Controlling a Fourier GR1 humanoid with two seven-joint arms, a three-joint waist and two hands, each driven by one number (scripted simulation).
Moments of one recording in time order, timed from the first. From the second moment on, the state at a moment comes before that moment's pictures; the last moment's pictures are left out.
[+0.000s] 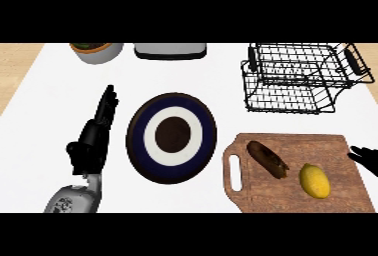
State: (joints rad) left arm -0.14 0.10 -0.15 -1.58 -0.10 0.25 0.07; right arm 0.23 -0.56 -0.27 -1.89 0.91 0.65 -0.41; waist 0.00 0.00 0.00
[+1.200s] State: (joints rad) left arm -0.14 0.06 -0.09 -1.55 -0.13 0.19 0.03; right arm 0.13 -0.45 -0.15 -1.73 1.03 0.61 -0.42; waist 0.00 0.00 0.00
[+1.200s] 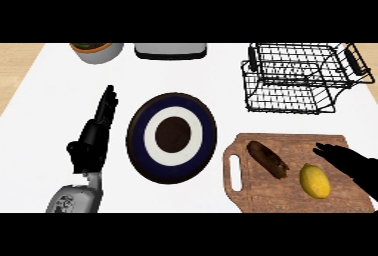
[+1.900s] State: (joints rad) left arm -0.13 0.04 -0.10 -1.55 -0.16 0.19 0.04; right arm 0.07 -0.39 -0.12 -1.61 1.09 0.55 -0.42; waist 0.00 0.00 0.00
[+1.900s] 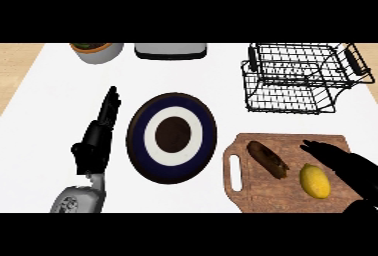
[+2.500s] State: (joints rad) left arm -0.14 0.03 -0.08 -1.57 -0.17 0.18 0.05; right arm 0.09 -0.32 -0.12 -1.56 1.09 0.47 -0.43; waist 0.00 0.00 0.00
